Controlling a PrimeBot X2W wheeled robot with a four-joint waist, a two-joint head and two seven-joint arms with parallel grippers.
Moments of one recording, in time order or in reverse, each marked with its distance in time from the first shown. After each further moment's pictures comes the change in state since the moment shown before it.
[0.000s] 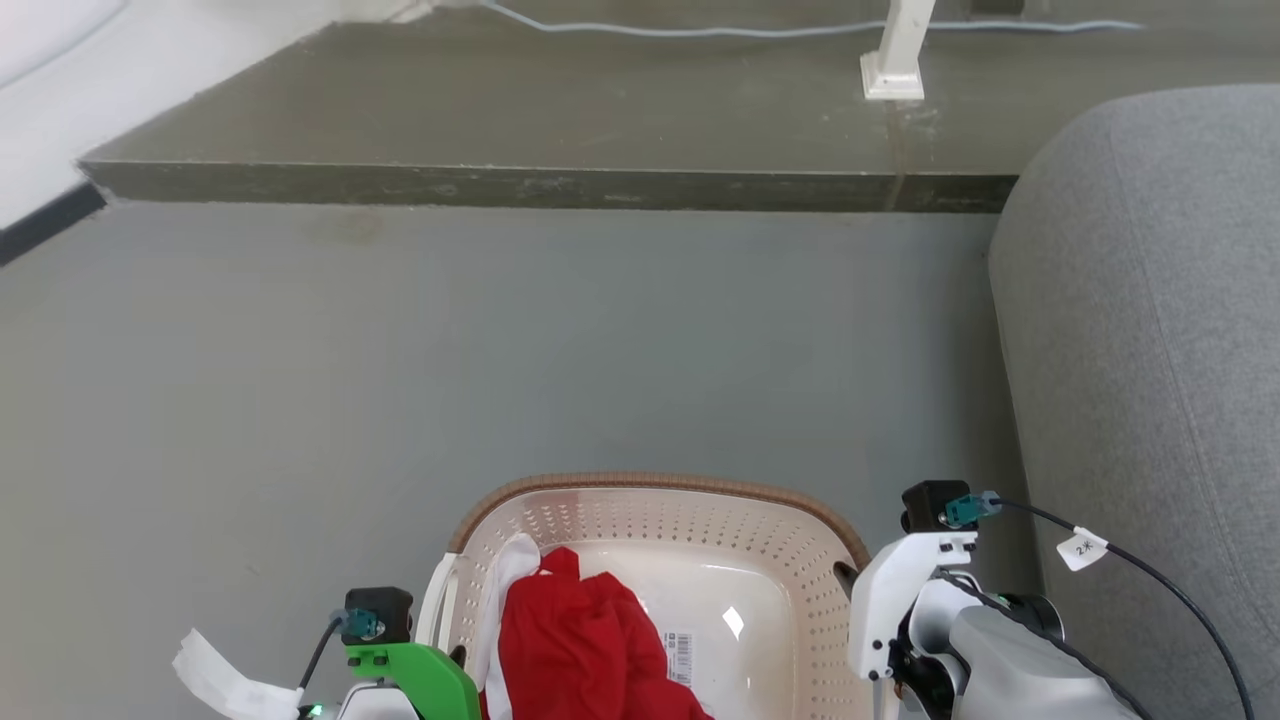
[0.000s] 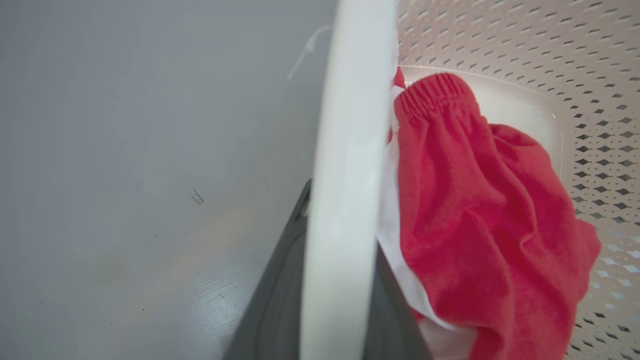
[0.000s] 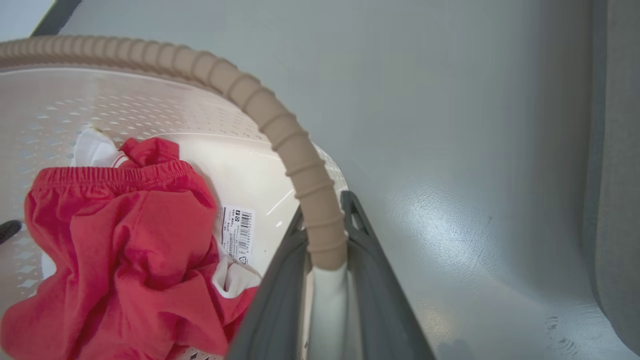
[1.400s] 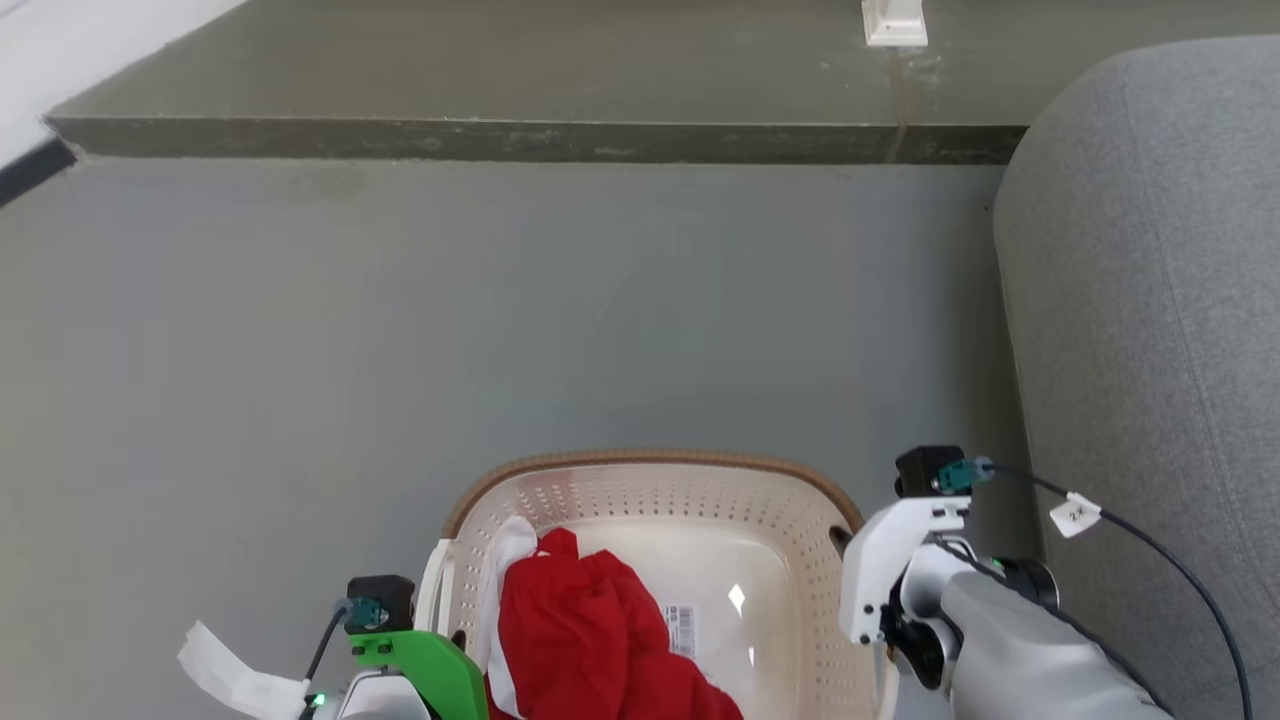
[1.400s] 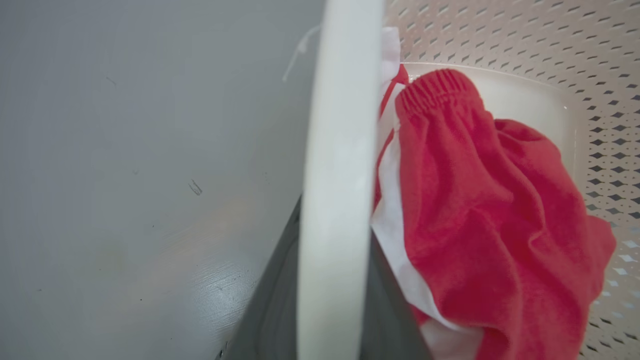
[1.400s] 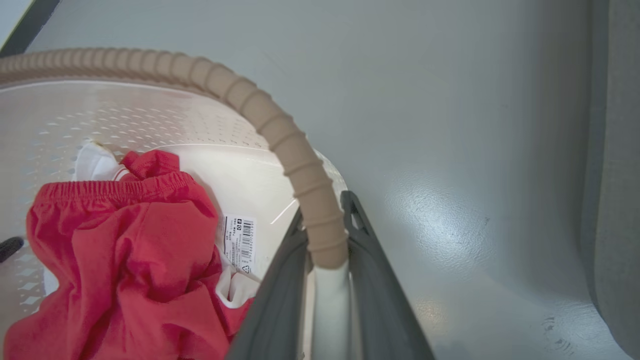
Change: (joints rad) left arm -0.003 0.015 -0.072 -0.056 -0.081 0.074 0.003; right arm -0.053 -0.012 0.072 -0.028 0.067 -0.045 0.002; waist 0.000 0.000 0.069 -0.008
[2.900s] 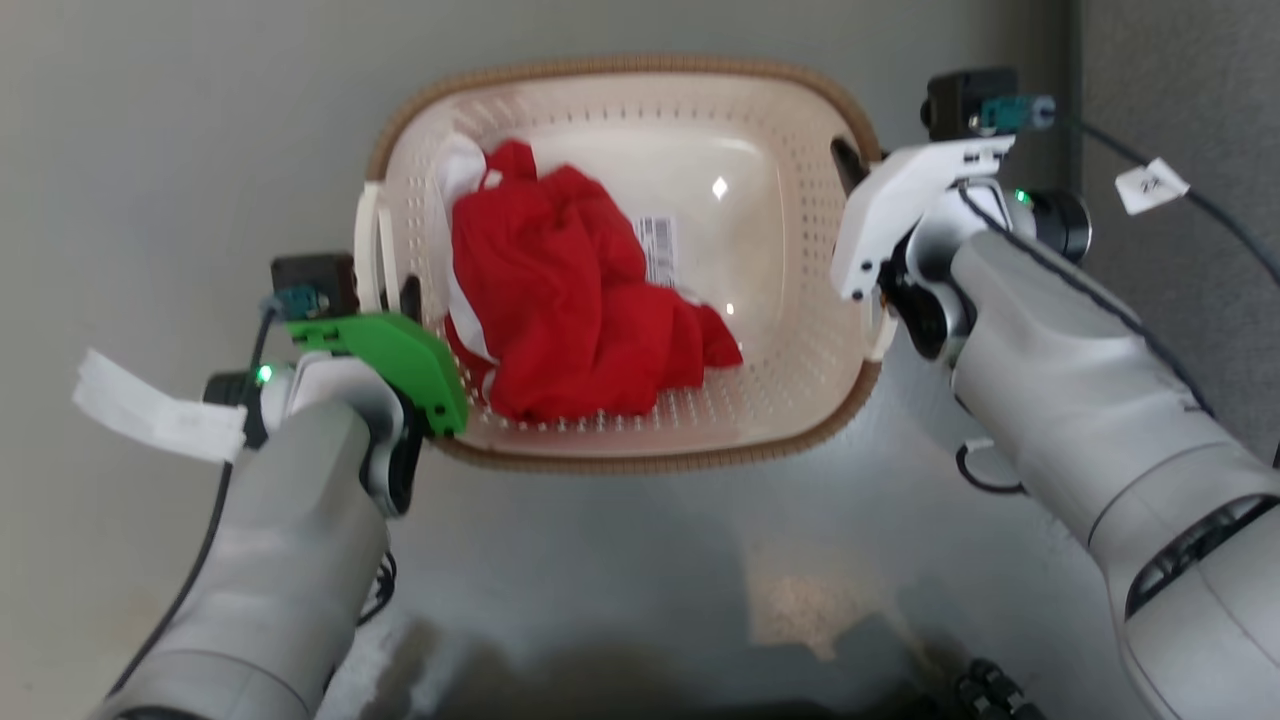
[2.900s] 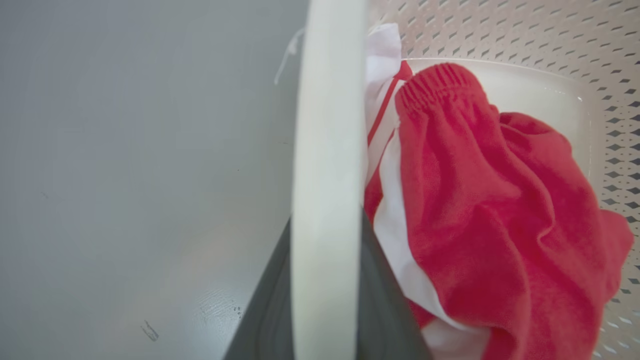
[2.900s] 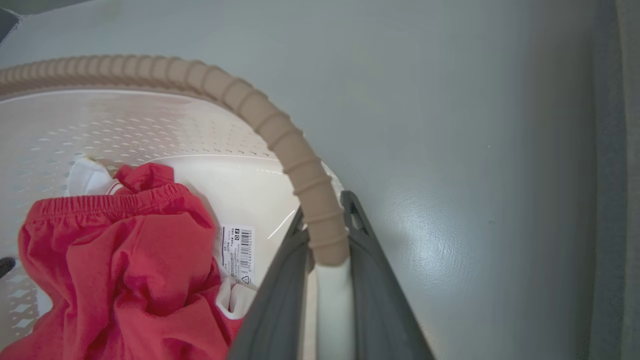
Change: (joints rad) left arm -0.425 0.007 0.042 -0.041 0.002 0.077 -0.072; right arm -0.493 -0.024 0.007 0.000 -0.012 -0.034 -0.062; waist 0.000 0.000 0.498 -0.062
